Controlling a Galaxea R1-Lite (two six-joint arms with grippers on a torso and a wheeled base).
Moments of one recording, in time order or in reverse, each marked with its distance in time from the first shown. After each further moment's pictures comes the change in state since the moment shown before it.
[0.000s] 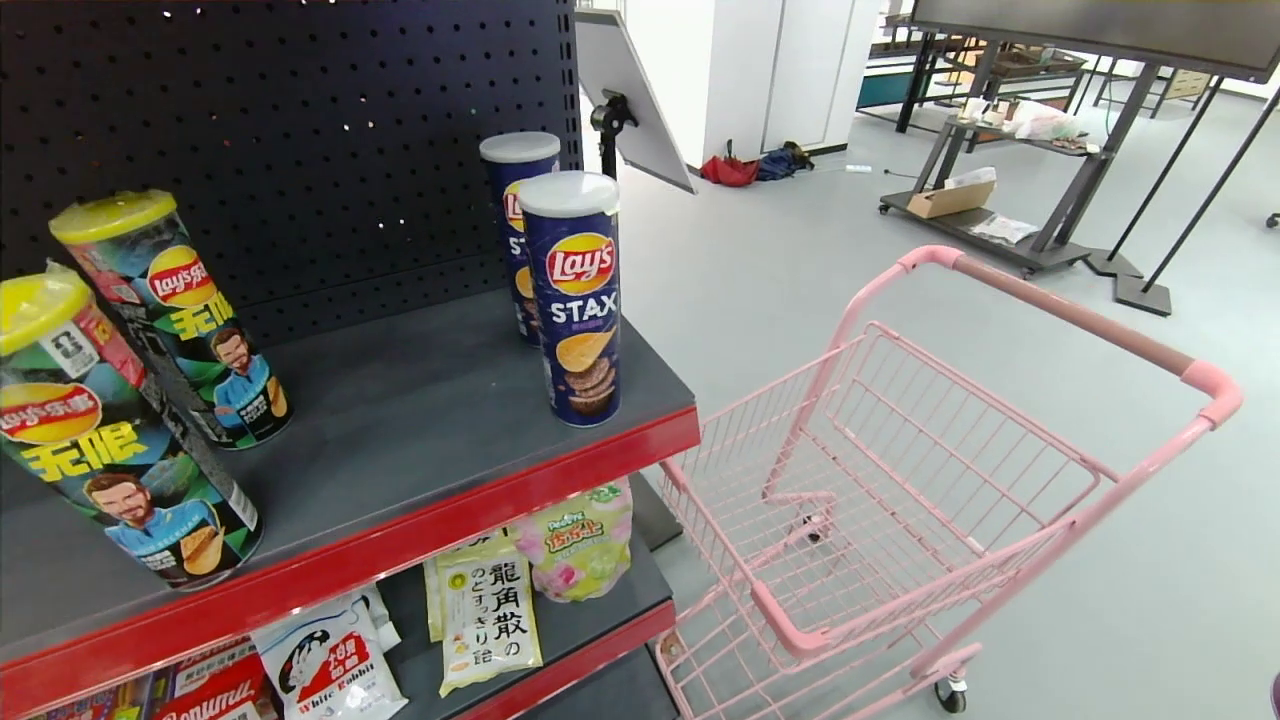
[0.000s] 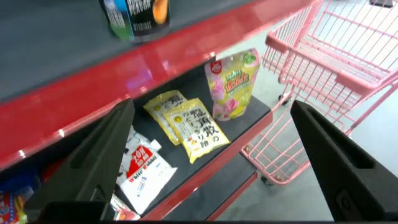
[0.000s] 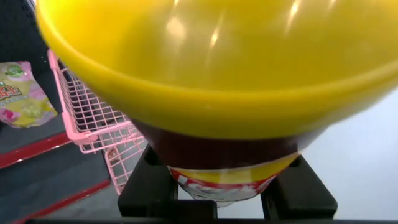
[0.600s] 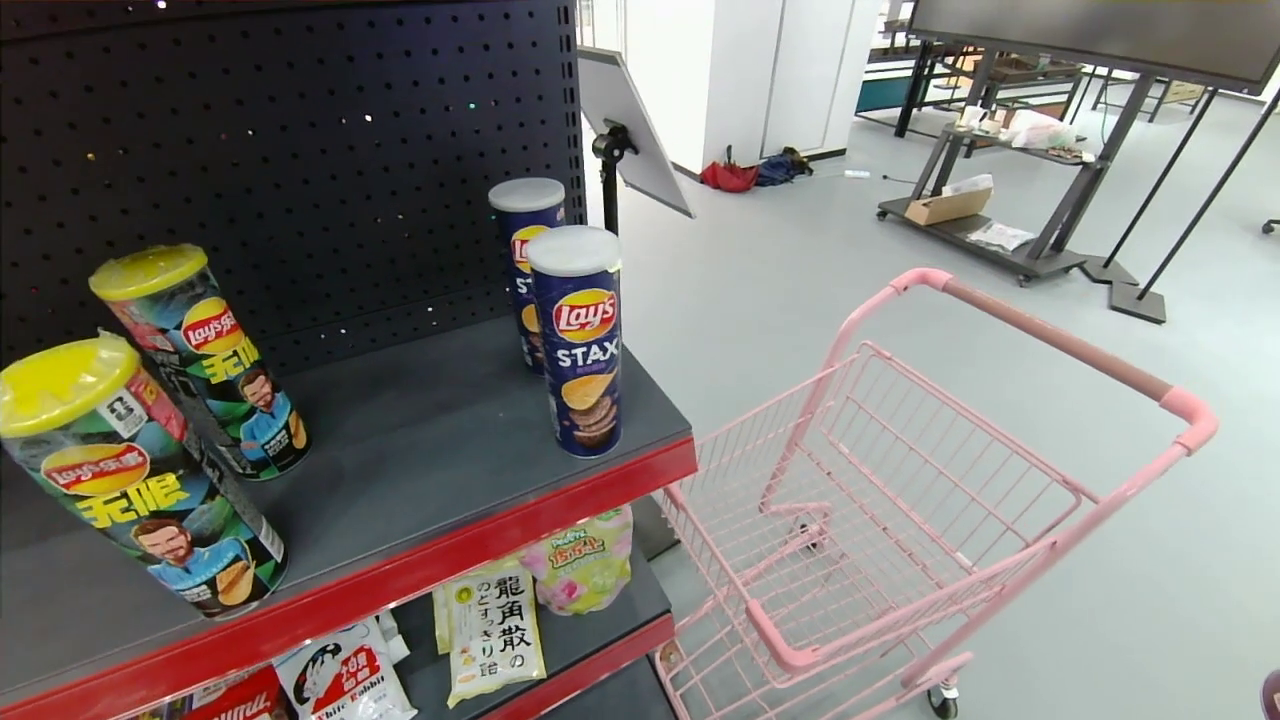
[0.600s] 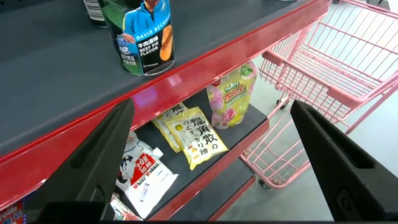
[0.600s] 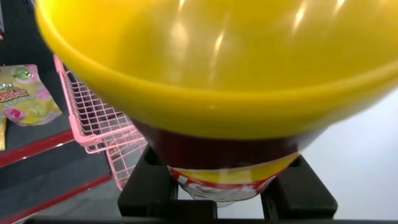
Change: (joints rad) left arm 0.000 0.000 0.000 0.000 0.001 -0.001; right arm 0.001 0.038 0.004 -0.001 0.000 -0.013
